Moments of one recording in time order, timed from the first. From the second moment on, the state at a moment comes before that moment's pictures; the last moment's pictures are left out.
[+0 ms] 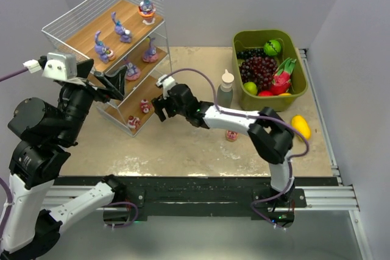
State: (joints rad) left arm -0.62 0.79 1.51 -0.52 -0.35 -0.04; right arm 0.92 2.05 1.45 0.14 0.03 0.10
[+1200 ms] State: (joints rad) left arm -0.62 0.79 1.49 -0.47 -0.28 -0.04; right arm 0.82 1.55 0.89 -0.62 0.71 1.04
